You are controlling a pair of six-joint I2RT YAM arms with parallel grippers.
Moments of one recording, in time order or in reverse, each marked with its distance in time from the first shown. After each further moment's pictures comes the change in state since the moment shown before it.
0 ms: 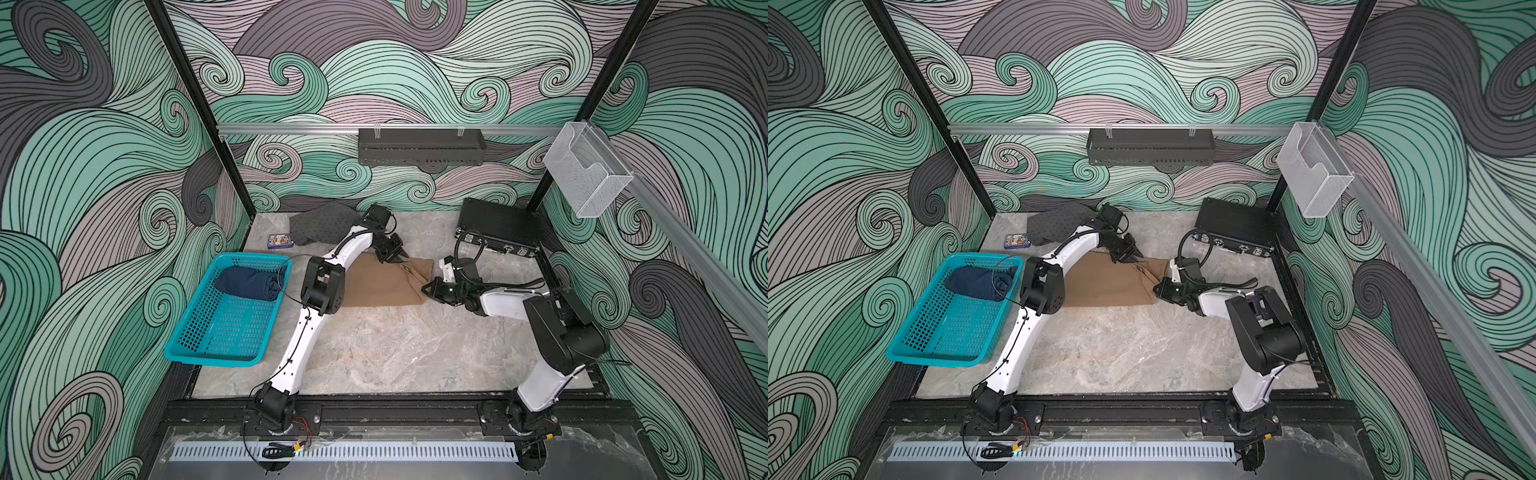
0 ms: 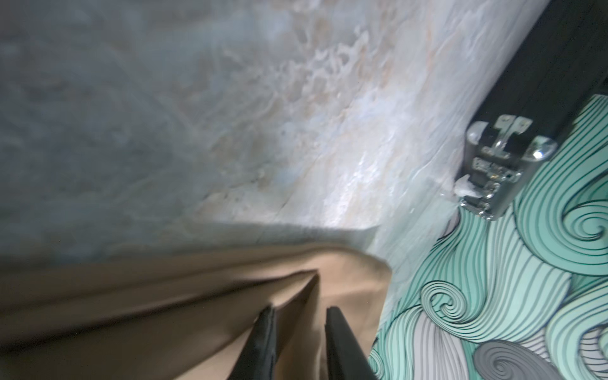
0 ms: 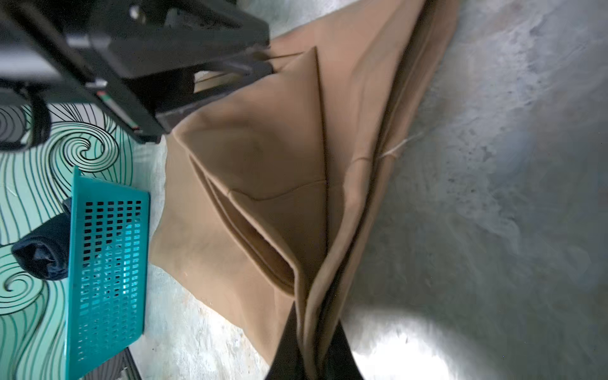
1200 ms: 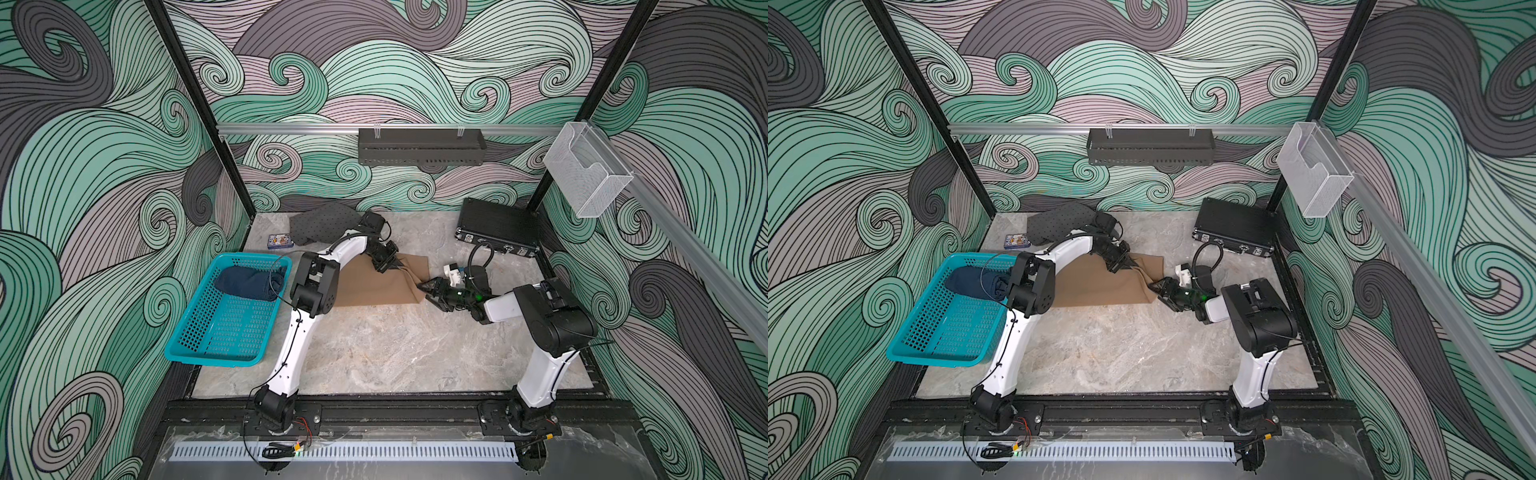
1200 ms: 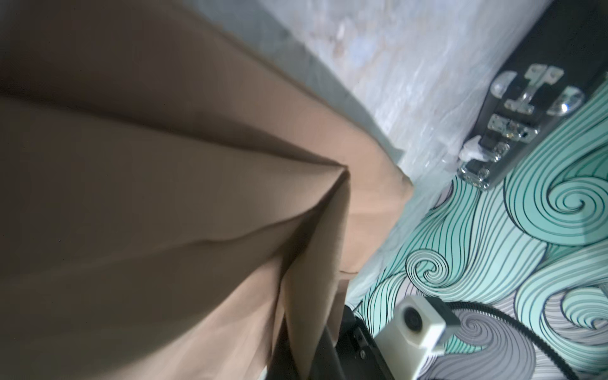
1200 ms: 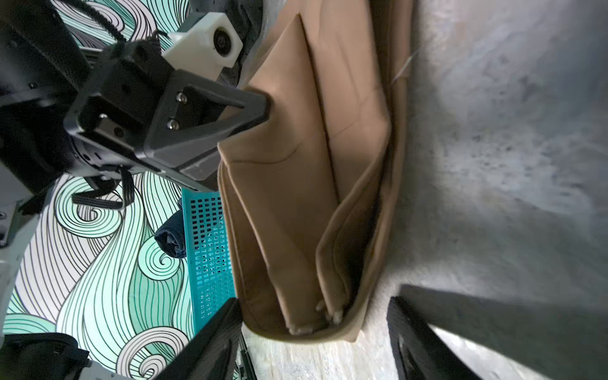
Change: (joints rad) left arm 0.012 -0.146 -0.295 0.055 0.090 0.018; right arm -0.114 0.156 -0.114 0.426 -0.344 0.258
